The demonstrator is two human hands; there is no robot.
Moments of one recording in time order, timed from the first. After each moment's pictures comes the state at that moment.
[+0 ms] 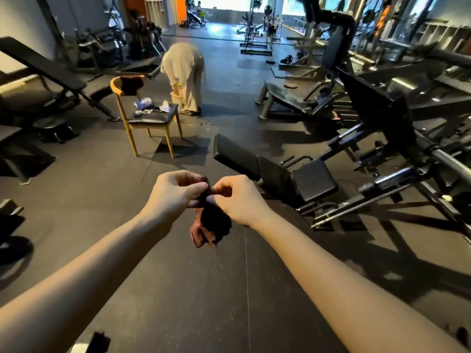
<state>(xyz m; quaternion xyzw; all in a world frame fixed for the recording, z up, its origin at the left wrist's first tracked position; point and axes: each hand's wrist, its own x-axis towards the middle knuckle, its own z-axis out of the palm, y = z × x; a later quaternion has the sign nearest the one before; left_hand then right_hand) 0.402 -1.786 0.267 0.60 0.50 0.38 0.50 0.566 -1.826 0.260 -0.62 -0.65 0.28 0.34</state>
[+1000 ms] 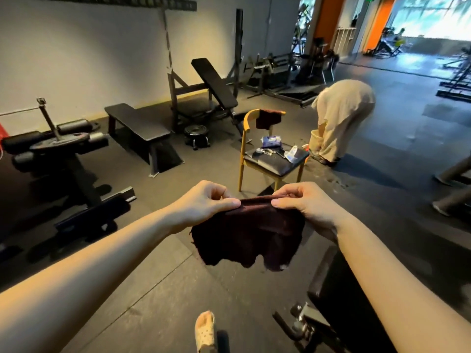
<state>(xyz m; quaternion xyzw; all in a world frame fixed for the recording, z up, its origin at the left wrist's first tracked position) 0.393 -1.166 0.278 0.59 0.65 0.29 0.38 0.640 -1.069 0.269 -0.39 -0.70 0.55 0.22</state>
